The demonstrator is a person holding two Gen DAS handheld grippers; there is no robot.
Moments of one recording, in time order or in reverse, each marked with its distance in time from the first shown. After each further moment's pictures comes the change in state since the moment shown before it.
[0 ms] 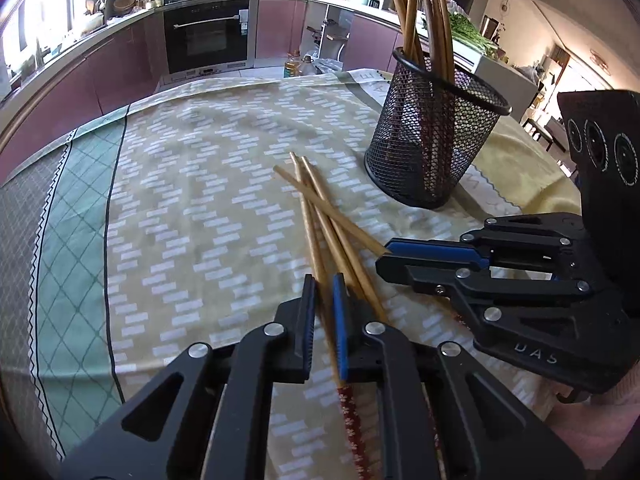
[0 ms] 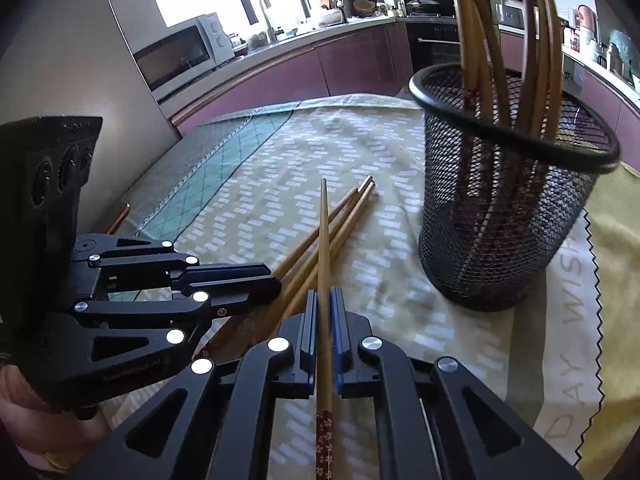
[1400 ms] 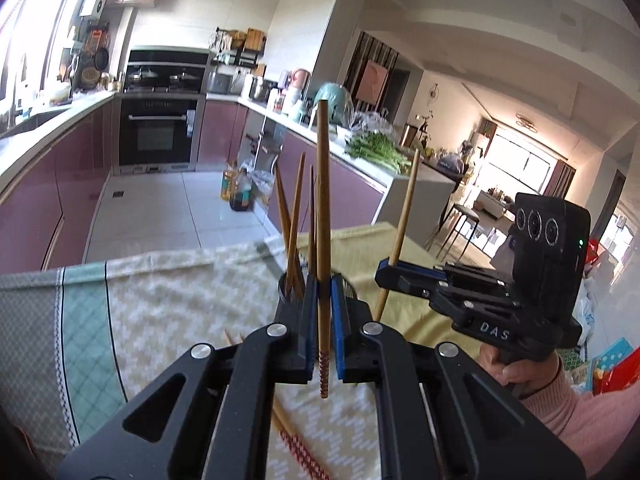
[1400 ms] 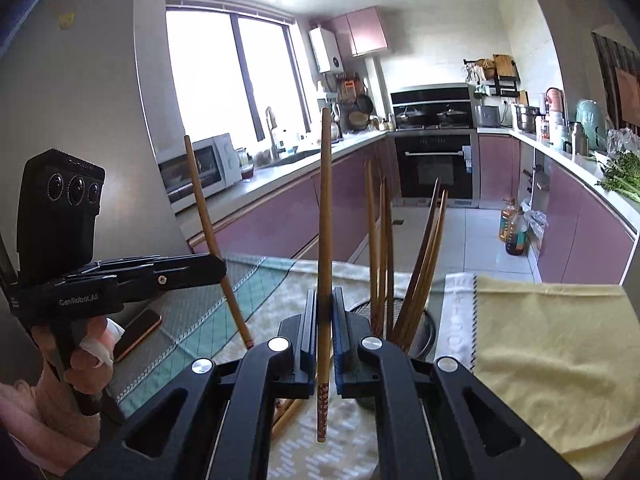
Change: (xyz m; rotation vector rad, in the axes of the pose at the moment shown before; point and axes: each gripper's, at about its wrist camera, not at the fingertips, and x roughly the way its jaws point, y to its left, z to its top) left arm -0.150 -0.034 0.081 0.054 -0.401 -0.240; right arm -0.148 -0.021 0.042 -0.040 -0.421 -0.028
